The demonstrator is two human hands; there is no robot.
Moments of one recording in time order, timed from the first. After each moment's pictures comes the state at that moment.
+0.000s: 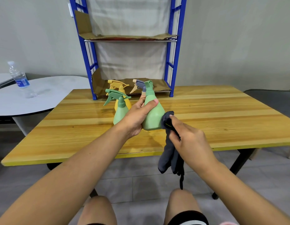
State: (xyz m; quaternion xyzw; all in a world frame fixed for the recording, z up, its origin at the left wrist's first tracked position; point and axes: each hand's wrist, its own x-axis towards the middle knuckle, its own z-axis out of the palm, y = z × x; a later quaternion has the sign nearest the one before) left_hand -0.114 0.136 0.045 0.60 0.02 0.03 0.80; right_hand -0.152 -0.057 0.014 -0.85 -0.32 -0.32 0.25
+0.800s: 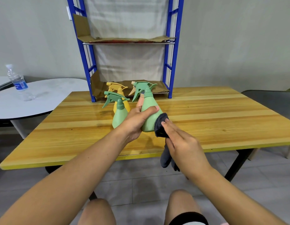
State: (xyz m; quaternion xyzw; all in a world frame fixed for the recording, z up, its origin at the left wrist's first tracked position) left_hand -0.118 0.134 0.040 0.61 0.04 0.03 0.79; right_hand -0.156 -0.051 -0.005 -0.82 -0.36 -0.38 0.22
